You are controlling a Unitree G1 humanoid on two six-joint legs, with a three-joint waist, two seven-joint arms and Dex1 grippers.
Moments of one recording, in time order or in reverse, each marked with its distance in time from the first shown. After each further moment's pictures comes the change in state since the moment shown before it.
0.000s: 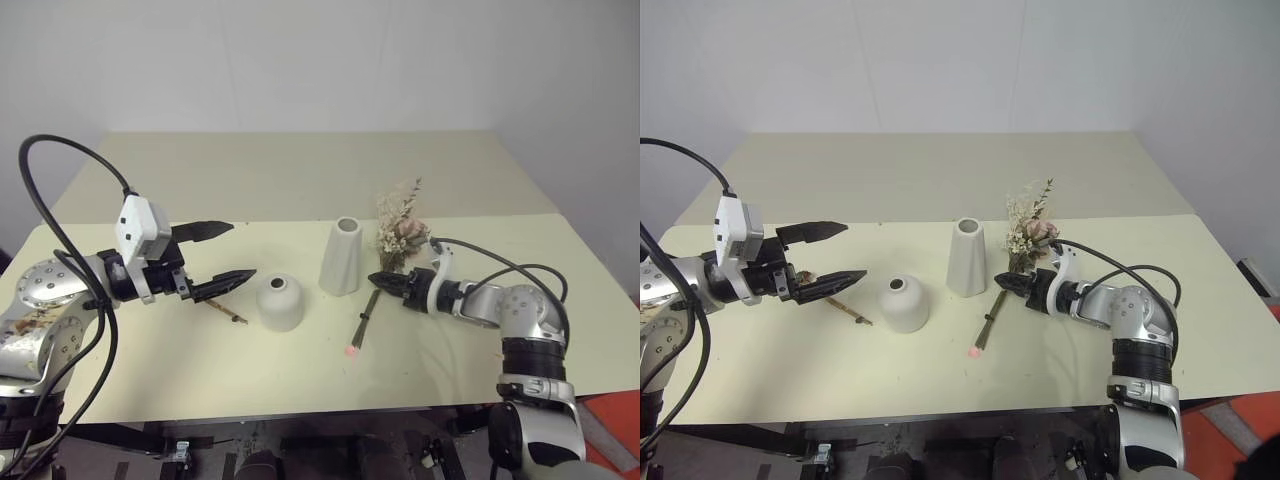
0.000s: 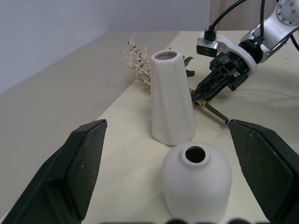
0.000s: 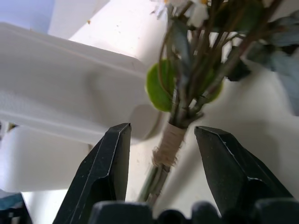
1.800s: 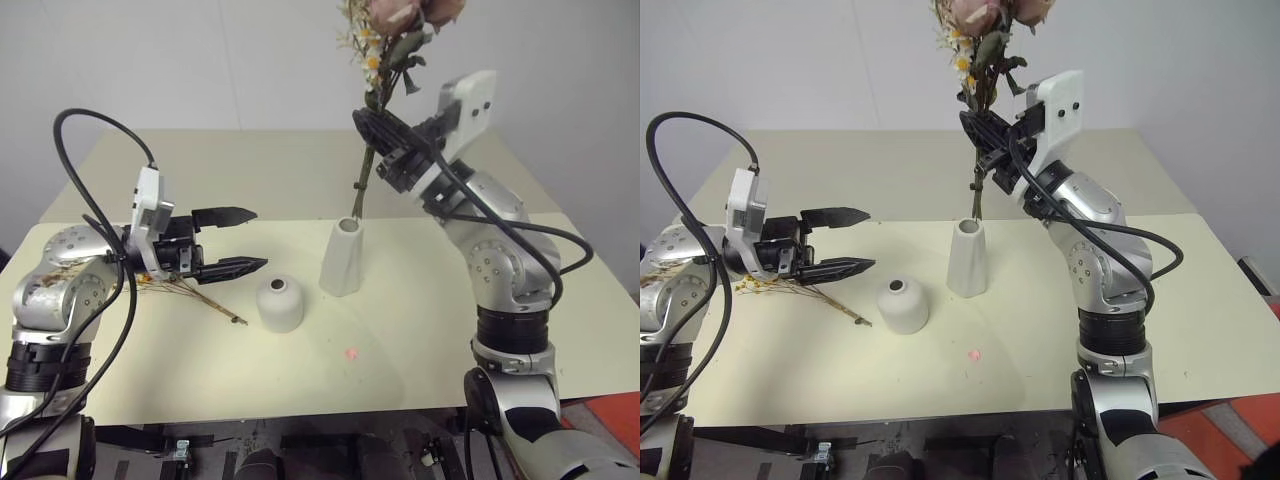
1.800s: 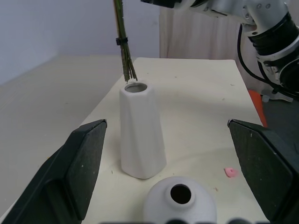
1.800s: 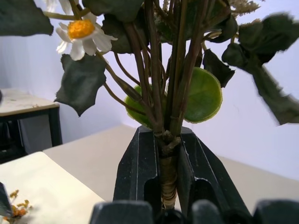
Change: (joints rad) left arm -0.242 -0.054 -0.101 0.251 -0.030 0.000 -0.250; right arm -0.196 0.062 0.223 -0.514 -0.231 -0.676 -0.021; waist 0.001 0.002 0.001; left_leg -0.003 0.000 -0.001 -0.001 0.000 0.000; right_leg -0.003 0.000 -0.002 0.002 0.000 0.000
